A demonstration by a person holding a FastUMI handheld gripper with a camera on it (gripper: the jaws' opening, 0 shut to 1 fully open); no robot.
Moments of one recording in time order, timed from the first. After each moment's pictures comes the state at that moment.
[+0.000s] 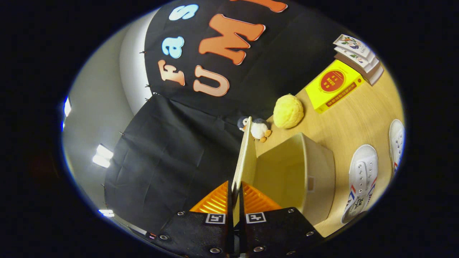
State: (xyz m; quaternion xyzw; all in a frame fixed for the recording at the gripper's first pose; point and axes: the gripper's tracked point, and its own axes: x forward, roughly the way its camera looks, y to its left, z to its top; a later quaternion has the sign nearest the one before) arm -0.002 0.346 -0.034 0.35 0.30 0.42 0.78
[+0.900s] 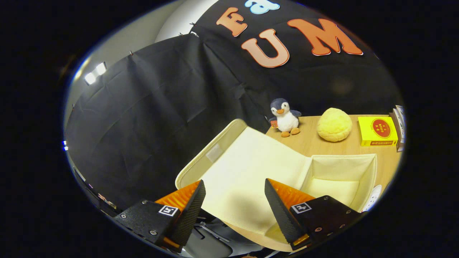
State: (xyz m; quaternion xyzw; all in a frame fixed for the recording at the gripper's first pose) arm -0.051 0.512 -0.055 0.06 0.27 0.44 0.85
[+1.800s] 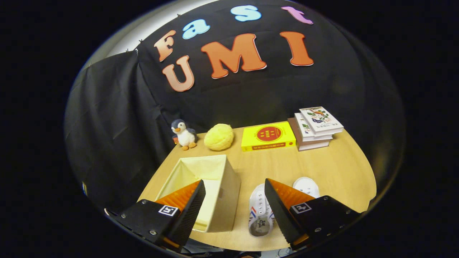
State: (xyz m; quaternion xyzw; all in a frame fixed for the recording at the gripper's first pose) arm 0.013 0.206 -0.079 0.05 0.24 0.16 0.96
